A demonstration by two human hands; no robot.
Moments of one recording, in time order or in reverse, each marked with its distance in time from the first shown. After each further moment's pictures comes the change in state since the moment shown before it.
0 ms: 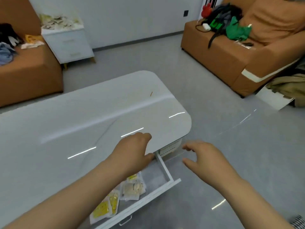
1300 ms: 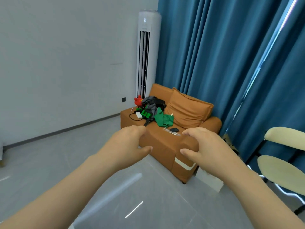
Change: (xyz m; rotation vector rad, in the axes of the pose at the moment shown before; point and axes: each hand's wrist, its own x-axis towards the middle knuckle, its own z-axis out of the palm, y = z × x) left_hand 0.440 0.400 -0.398 -0.038 0.368 0.390; right_hand 0.202 0.293 -0.589 -0.176 0.564 0.089
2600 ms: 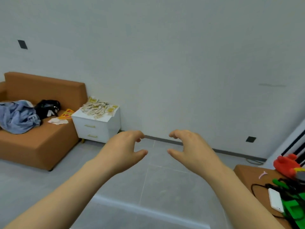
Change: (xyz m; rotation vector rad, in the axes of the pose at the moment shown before) left_hand 0.359 -0.586 -0.080 0.086 0.248 -0.903; right_hand 0.767 -0.331 0.293 0.263 -0.349 -0.865
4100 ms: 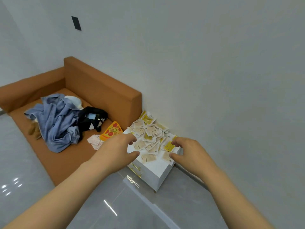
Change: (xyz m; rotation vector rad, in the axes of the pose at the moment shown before) left_hand 0.613 -0.633 -0.095 0.047 -0.010 -0.567; right_hand 0.934 -0.148 0.268 0.164 -0.378 -0.261
